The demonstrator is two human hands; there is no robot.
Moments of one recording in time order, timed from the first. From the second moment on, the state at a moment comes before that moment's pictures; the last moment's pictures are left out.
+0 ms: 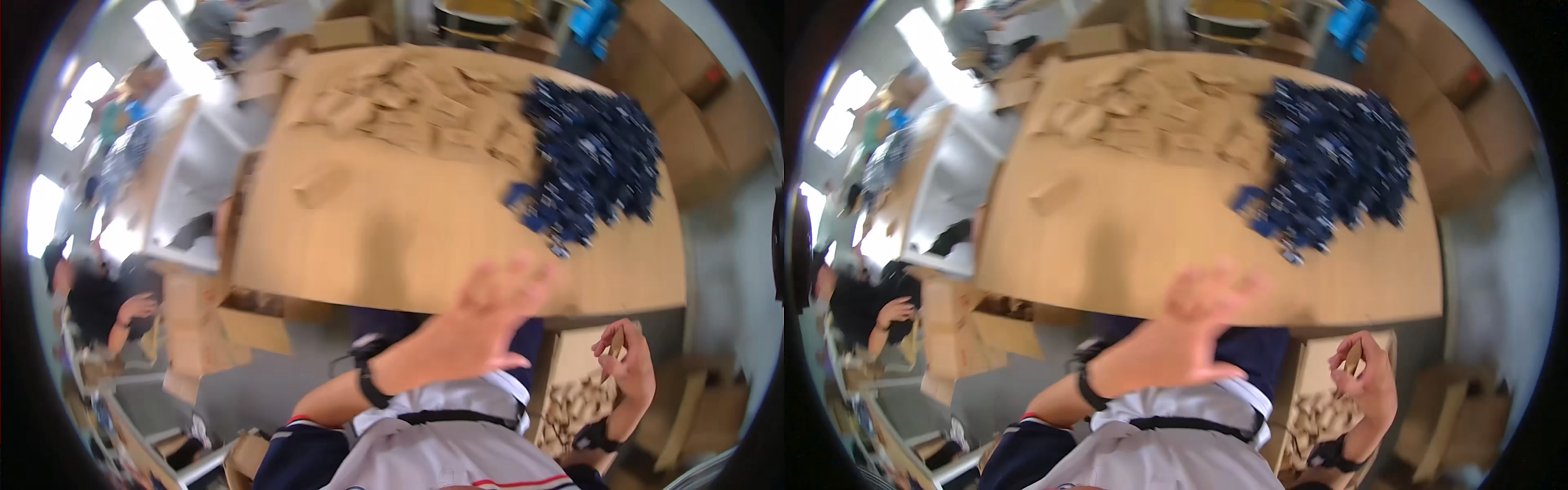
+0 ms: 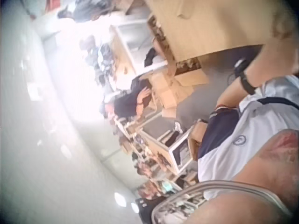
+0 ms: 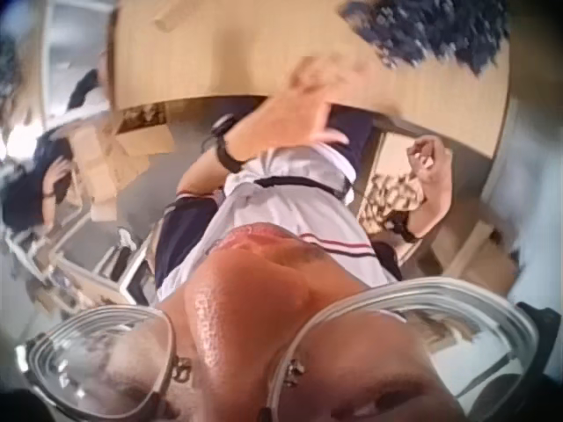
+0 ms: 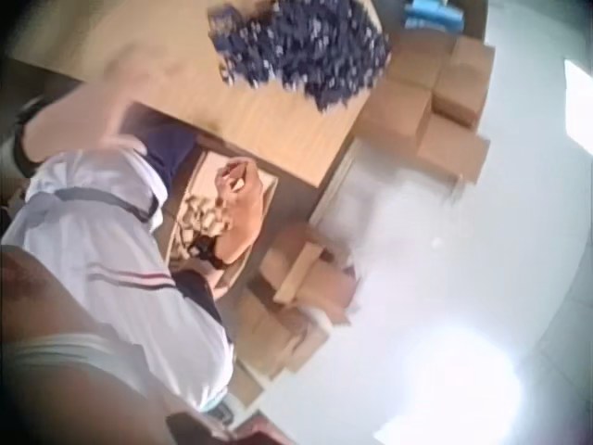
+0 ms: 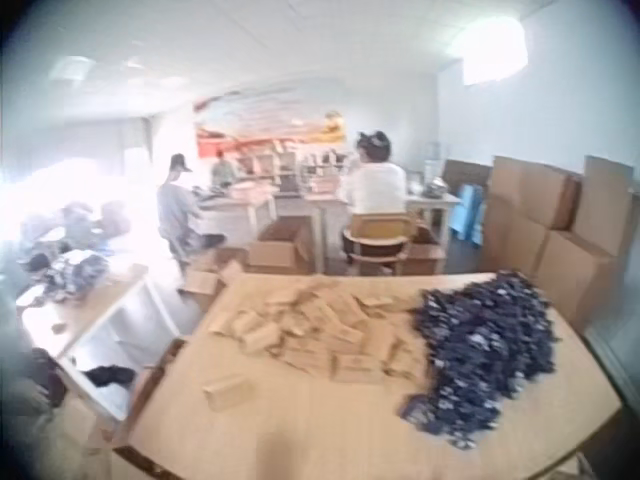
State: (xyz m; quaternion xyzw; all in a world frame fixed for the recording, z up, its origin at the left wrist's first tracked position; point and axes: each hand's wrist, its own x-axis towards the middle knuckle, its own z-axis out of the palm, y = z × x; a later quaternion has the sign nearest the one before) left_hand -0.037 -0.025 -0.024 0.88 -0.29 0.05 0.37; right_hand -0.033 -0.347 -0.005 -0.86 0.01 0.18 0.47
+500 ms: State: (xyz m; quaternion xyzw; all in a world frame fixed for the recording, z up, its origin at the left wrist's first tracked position) left_hand -0.016 0.033 -0.082 0.95 -0.09 0.17 0.24; right_hand -0.013 -0.351 -0.013 -0.92 -0.04 0.28 0.27
